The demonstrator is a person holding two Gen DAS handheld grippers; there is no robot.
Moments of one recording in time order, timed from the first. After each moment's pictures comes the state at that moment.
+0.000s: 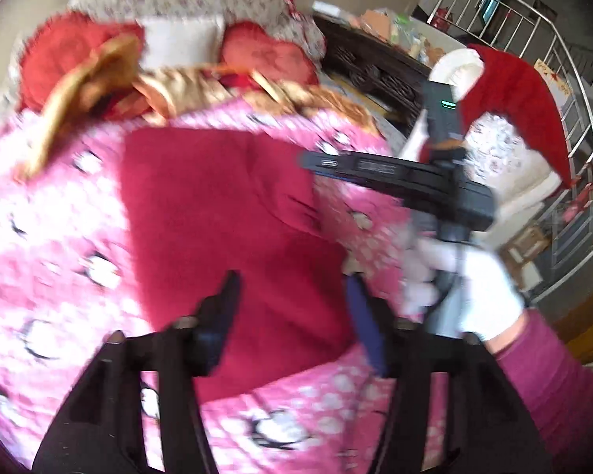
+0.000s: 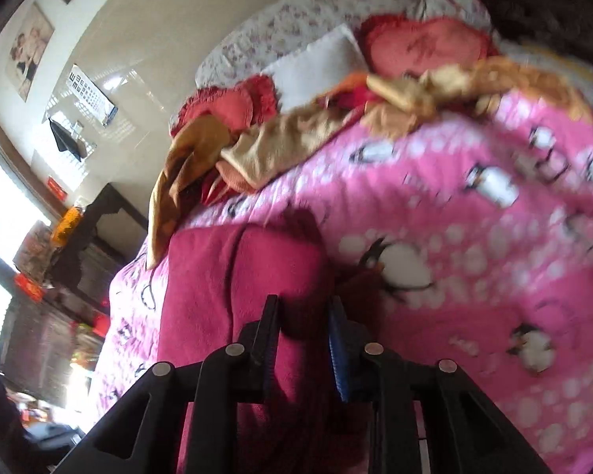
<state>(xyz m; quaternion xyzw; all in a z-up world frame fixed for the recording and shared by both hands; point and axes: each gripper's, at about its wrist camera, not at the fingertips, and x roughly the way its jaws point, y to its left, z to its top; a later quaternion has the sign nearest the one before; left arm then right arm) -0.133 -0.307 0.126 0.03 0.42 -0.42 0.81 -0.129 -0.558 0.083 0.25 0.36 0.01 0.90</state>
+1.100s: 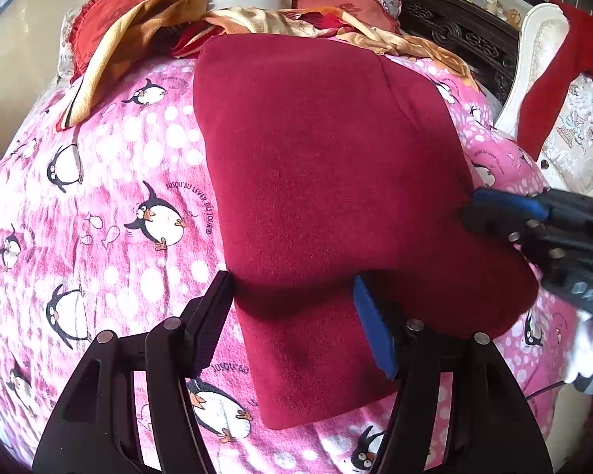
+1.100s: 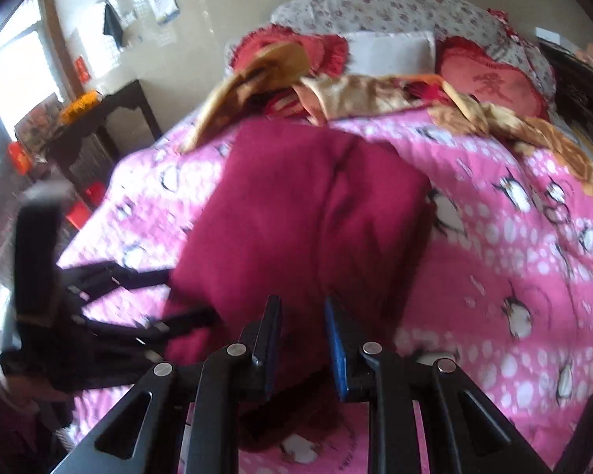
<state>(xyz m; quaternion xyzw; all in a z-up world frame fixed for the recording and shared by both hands) -0.104 -0.317 0.040 0.11 0.47 -0.29 0.83 -0.185 -0.477 0.067 0.07 0.44 0.05 0.90</state>
